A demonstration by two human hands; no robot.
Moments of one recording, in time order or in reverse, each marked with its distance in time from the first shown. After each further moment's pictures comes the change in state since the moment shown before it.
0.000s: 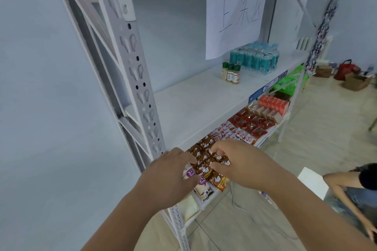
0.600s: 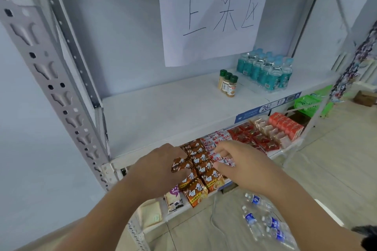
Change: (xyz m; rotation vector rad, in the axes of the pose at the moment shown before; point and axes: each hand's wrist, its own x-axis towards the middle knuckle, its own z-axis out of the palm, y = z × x) left_hand 0.146 0.111 0.048 -0.141 0.003 -0.318; right_hand 0.061 0.201 -0.067 0.037 -0.108 -0.119
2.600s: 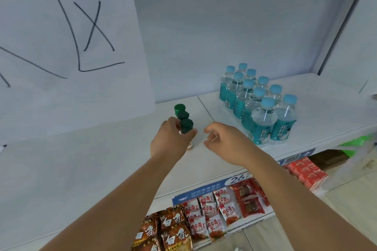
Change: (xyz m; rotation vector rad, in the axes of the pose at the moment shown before) left_hand 0.455 0.160 0.061 -0.276 0.454 -0.467; right_hand 0.342 0.315 -0.102 0.220 -0.007 -0.139
